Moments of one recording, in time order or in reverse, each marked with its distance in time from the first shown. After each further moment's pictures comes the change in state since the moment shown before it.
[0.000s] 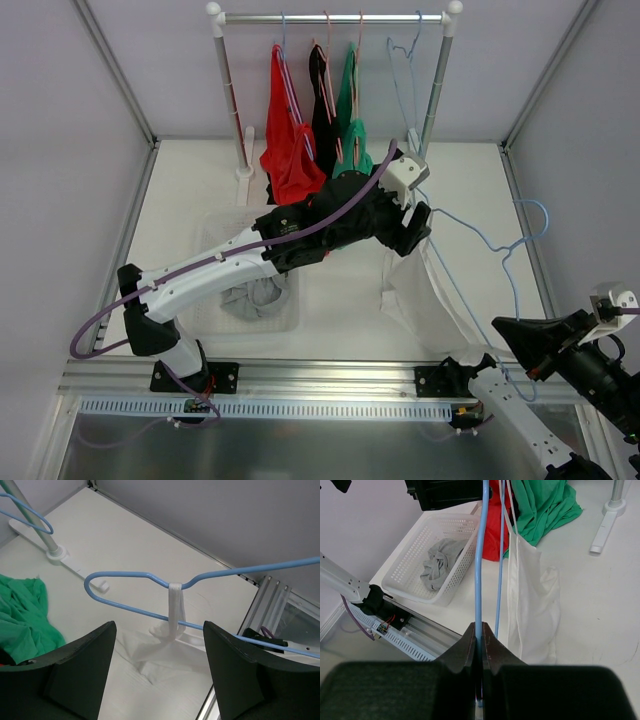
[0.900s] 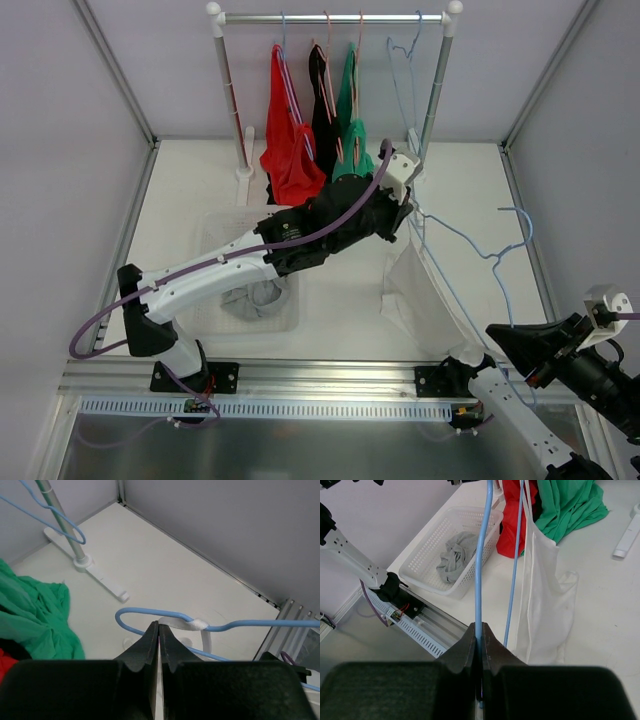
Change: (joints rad) left arm -0.001 -0.002 -0.040 0.095 -0.088 0.022; right arm 0.004 0.000 0.019 -0.001 -0.090 -0.006
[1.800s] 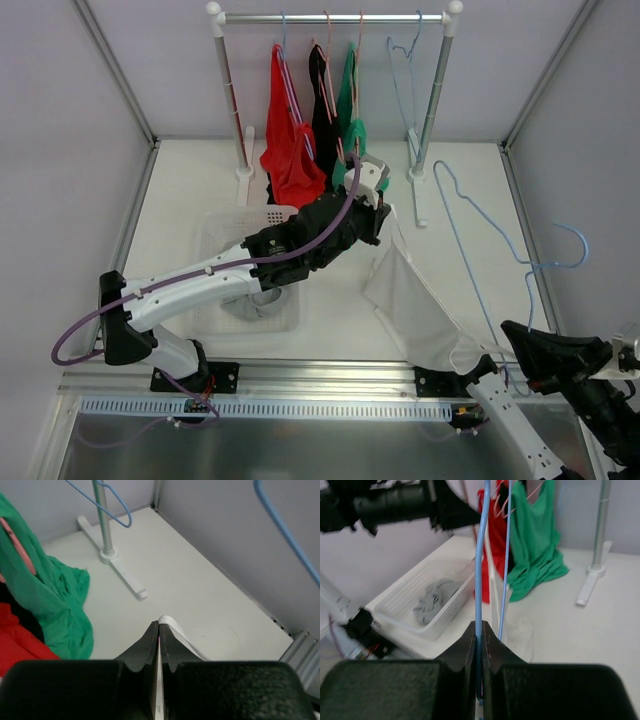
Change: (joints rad) left arm 0.001 -0.139 -0.243 0.160 -0.238 -0.096; right arm 0.008 -0.246 -0.208 0.206 0.074 -0.072
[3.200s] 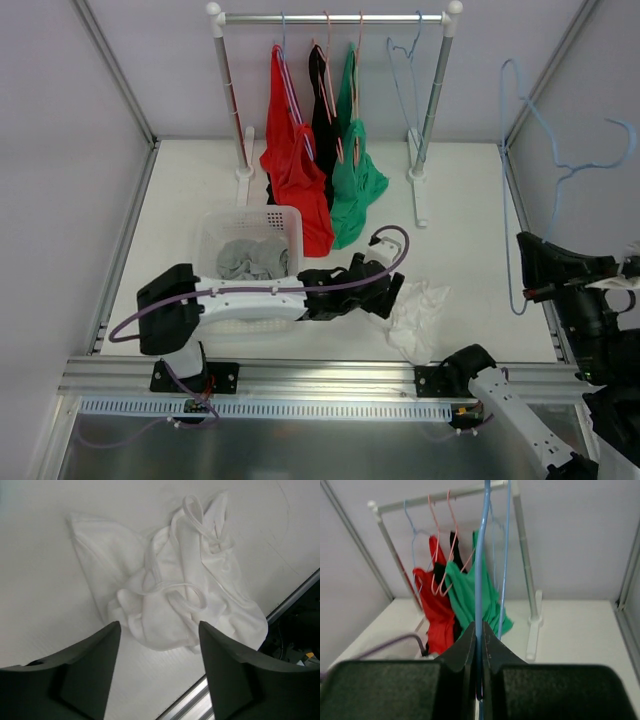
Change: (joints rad) left arm -0.099 0.229 -0.339 0.000 0.143 -0.325; right arm 0.000 0.225 -0.100 0.531 0.377 -0.090
